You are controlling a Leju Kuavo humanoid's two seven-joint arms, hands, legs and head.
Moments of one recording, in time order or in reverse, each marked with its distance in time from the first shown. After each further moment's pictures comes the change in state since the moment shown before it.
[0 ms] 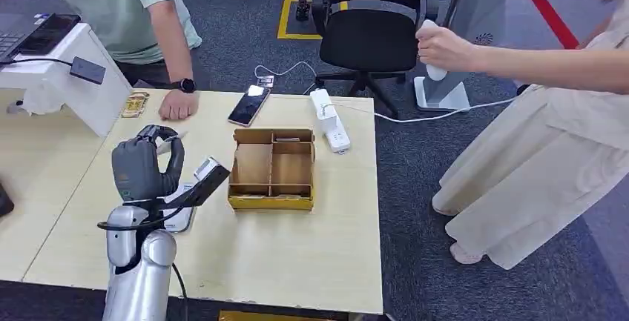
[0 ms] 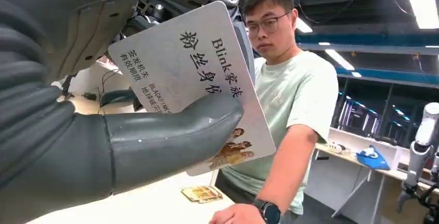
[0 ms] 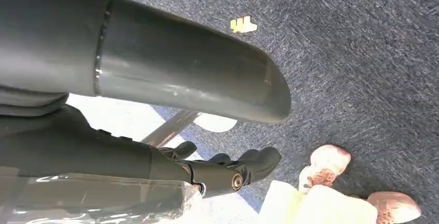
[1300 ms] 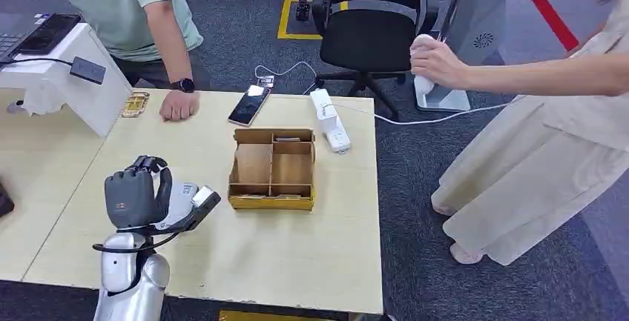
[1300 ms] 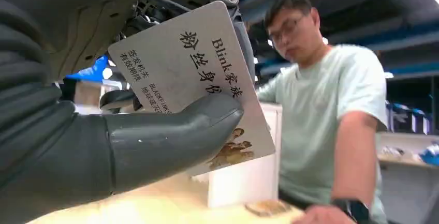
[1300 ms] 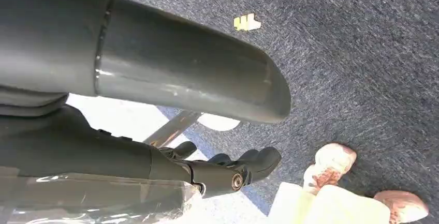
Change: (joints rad) left arm 0.074 0.034 0.086 0.115 -0.217 0.215 0.029; right arm 0.004 -0.006 0.000 0.000 0.000 -0.006 0.007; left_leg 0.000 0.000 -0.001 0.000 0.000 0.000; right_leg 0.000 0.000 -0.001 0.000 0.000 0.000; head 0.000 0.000
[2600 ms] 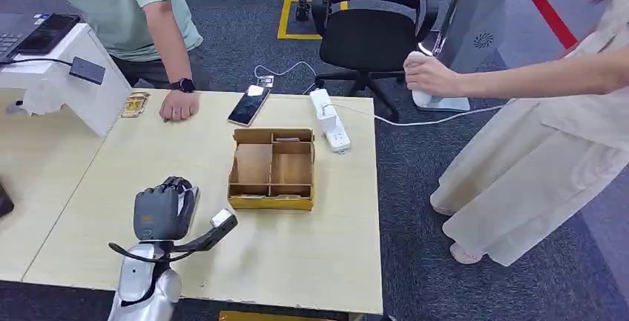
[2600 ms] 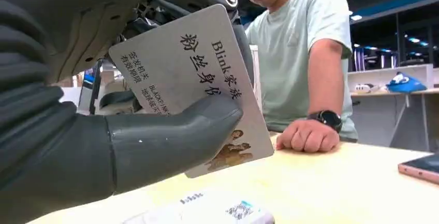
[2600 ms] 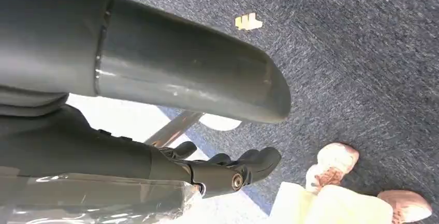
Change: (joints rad) left arm 0.040 0.010 -0.054 0.122 0.016 -0.099 0.016; right arm 0.011 0.000 -0.003 -0.011 0.000 -0.005 0.000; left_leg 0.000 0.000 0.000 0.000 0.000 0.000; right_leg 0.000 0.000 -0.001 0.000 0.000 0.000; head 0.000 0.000
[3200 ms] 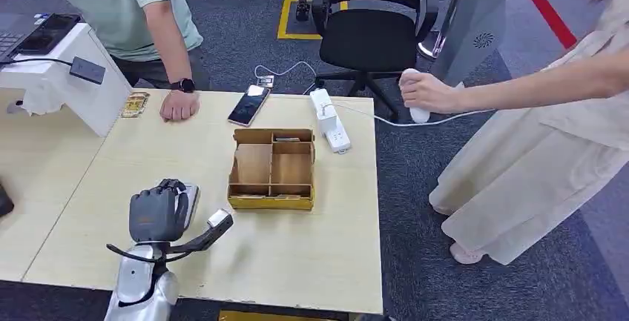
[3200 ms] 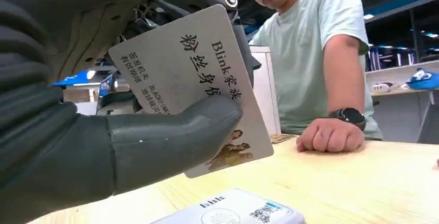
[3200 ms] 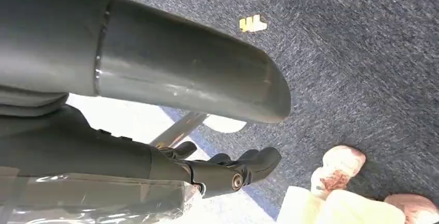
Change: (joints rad) left arm 0.001 0.024 0.000 0.014 -0.089 0.030 0.074; right arm 0.005 0.000 -0.006 0.000 0.000 0.000 0.010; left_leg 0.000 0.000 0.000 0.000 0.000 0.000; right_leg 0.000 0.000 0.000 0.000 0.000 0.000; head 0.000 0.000
